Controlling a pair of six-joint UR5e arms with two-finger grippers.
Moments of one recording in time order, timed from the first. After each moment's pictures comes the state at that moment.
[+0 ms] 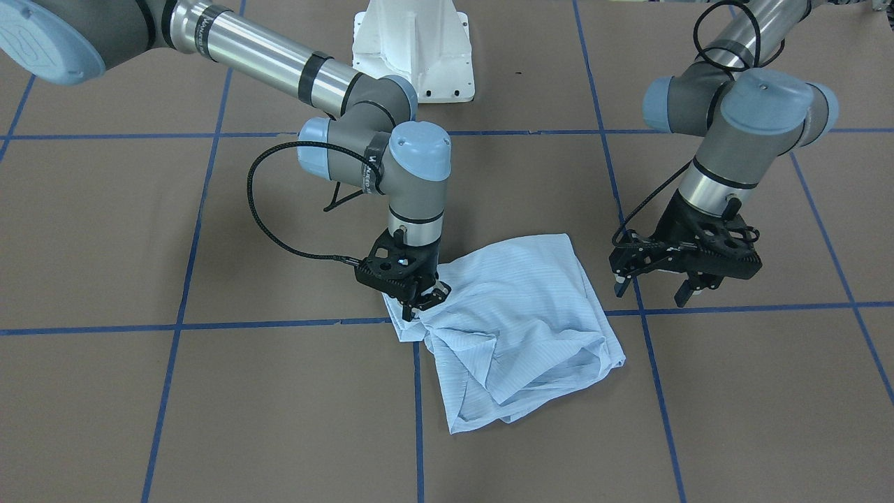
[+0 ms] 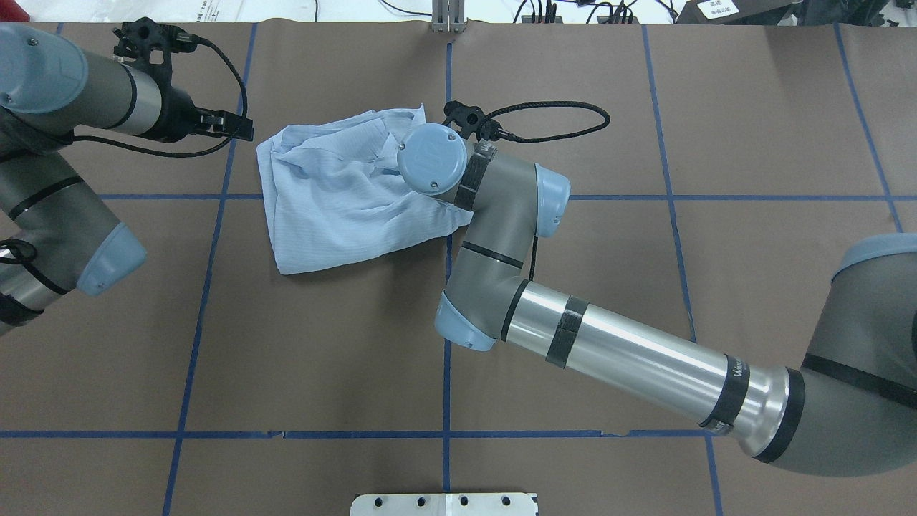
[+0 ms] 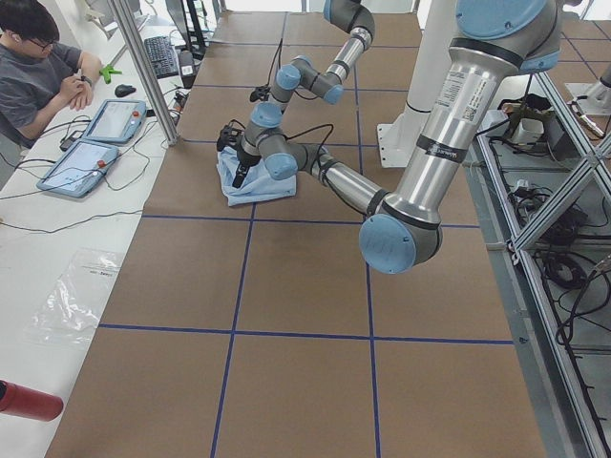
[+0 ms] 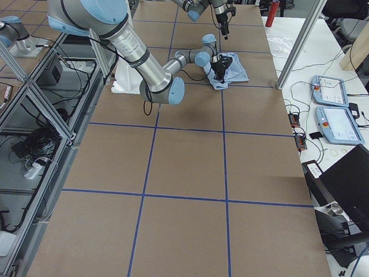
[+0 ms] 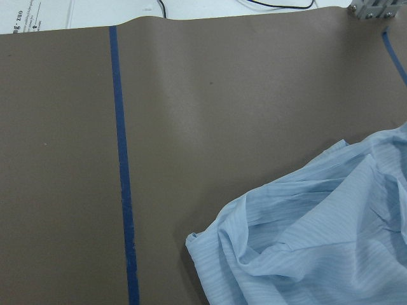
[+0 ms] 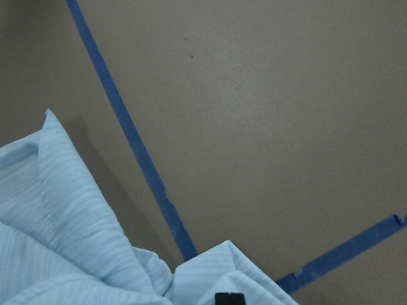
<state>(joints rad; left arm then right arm) -0.91 -1.96 -1.64 -2.09 -1.90 -0.87 0.54 -0.58 1.13 -1.34 1.52 1.68</state>
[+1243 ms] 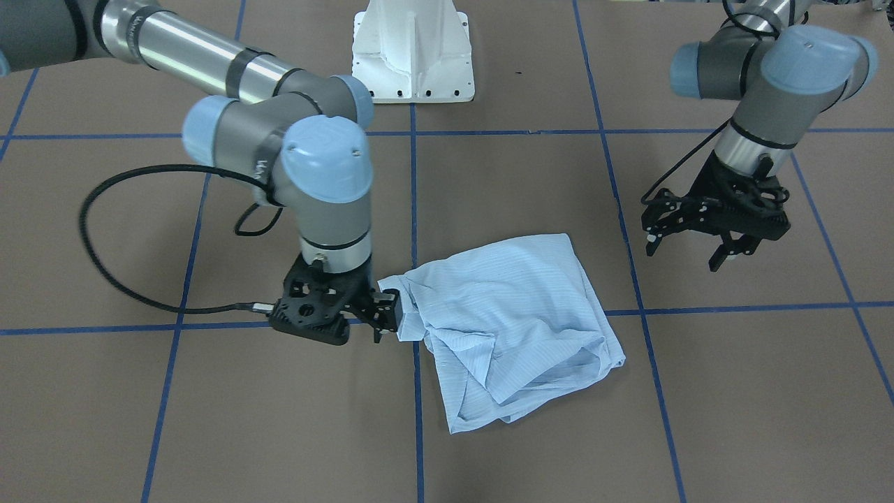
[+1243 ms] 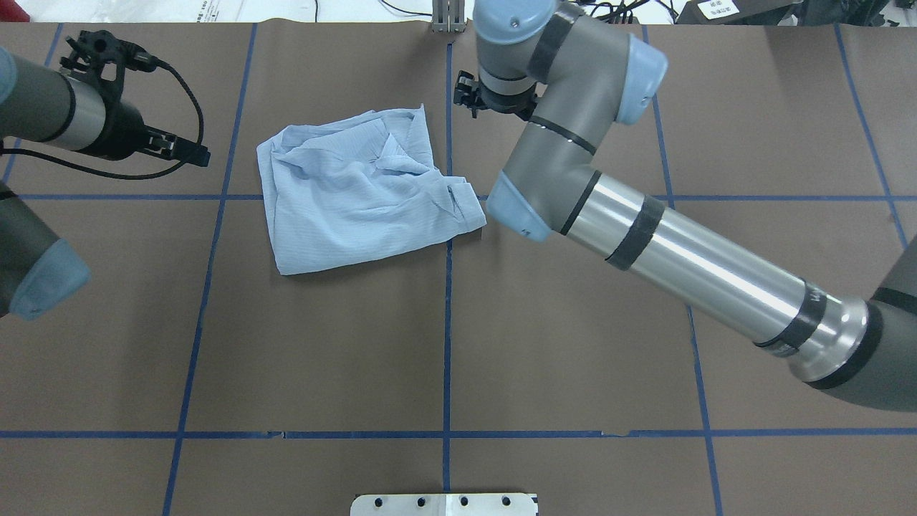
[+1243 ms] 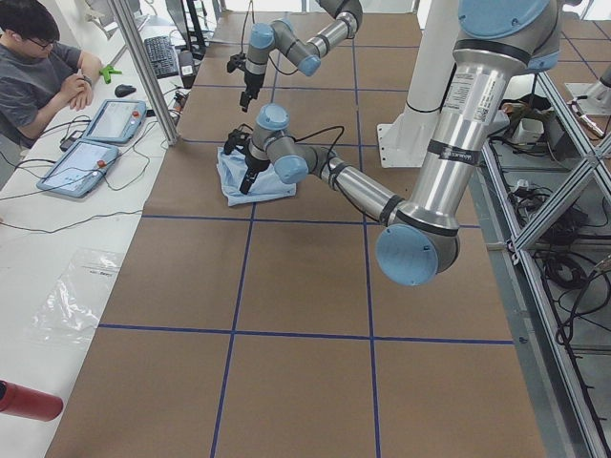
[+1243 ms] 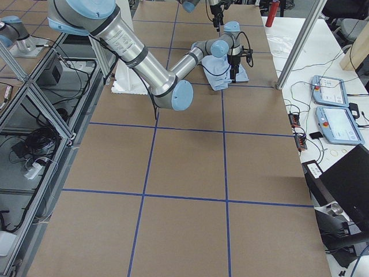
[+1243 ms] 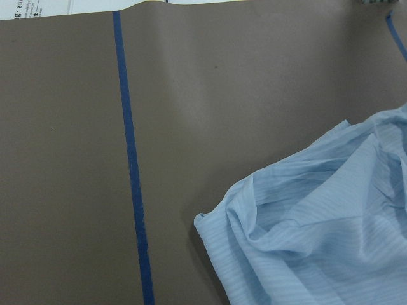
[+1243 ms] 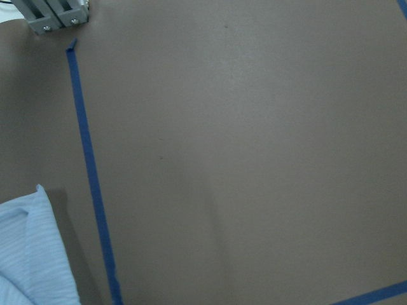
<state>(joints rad) -0.97 -1.80 -1.87 -1.90 -1.97 -0.58 0.80 -0.69 1.36 -1.55 1.87 1.22</state>
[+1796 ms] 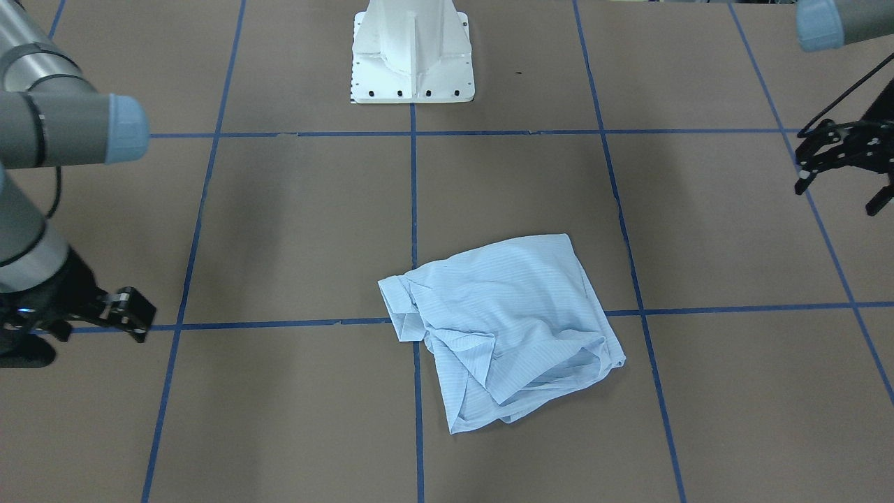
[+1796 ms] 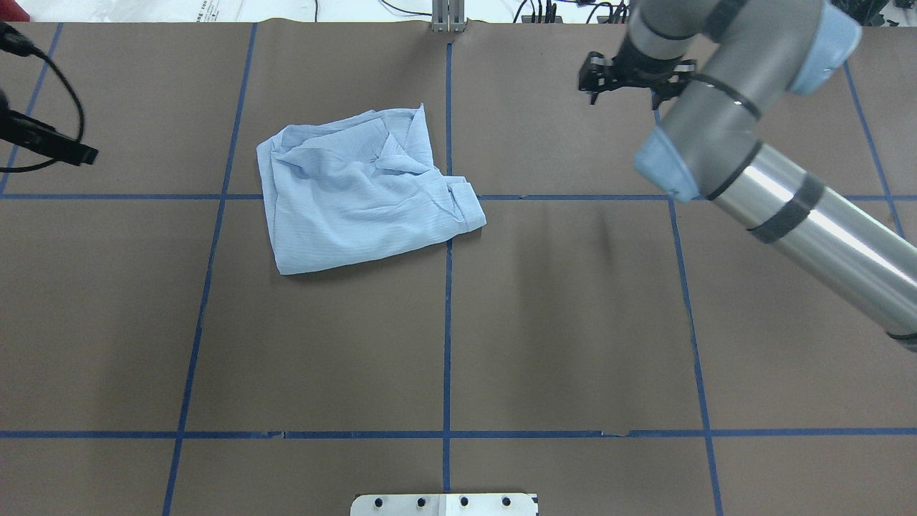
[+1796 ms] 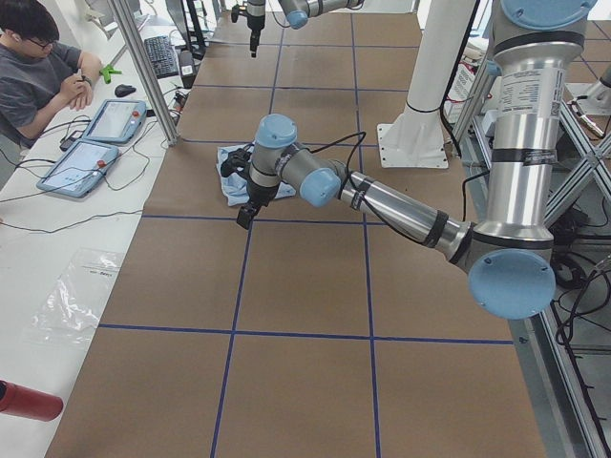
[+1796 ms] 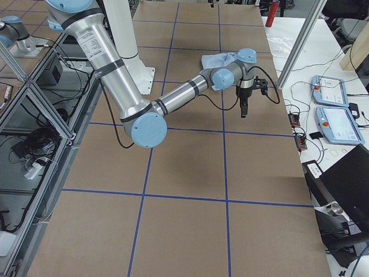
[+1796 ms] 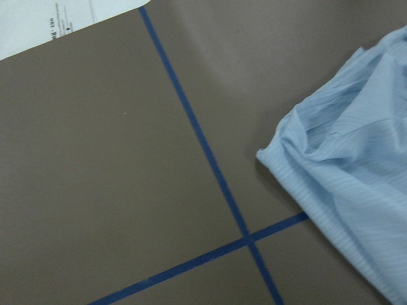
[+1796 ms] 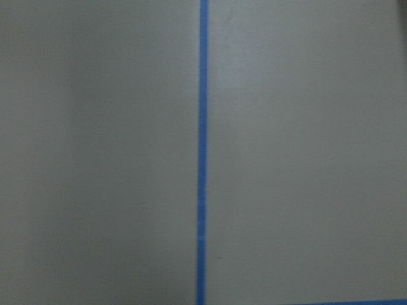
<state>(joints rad) -1.30 -1.55 -1.96 -1.82 -2.22 -0.16 1.12 -1.10 1.59 -1.57 2.10 0.64</state>
